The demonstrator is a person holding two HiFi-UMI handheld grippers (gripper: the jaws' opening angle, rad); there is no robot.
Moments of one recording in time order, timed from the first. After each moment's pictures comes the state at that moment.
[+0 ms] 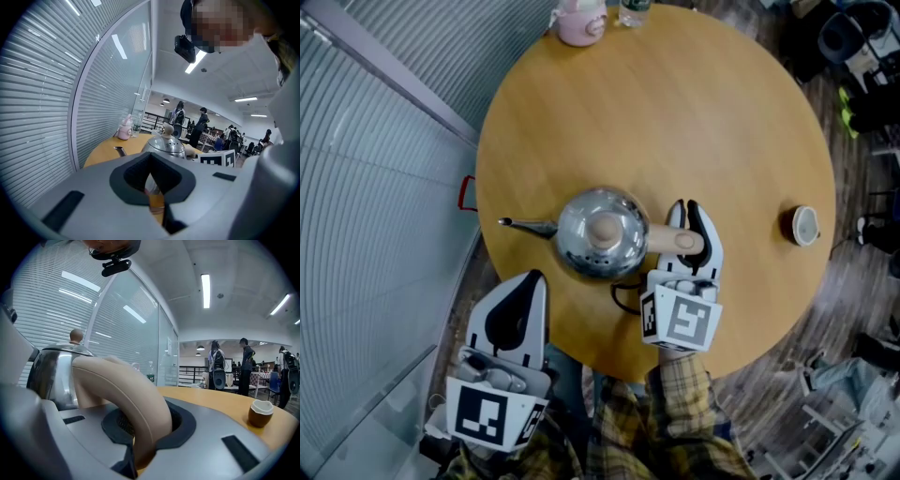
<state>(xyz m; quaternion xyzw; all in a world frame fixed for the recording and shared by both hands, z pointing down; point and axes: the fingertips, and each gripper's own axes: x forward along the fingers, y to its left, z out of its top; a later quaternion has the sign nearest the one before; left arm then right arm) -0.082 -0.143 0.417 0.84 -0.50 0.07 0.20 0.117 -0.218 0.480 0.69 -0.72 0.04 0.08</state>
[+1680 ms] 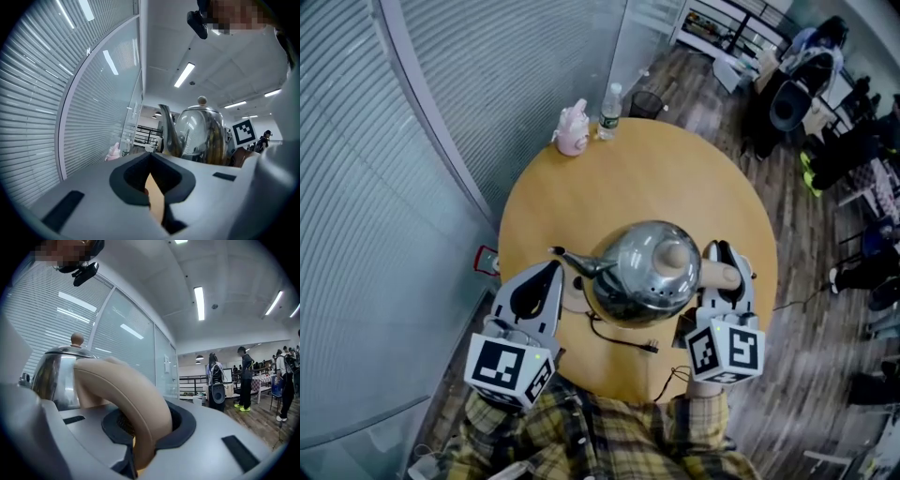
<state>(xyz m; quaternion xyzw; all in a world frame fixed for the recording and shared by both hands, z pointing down) -0.064 -0.172 0.296 0.87 -0.48 0.00 0.13 0.175 -0.188 0.259 0.69 -0.73 0.02 0.00</state>
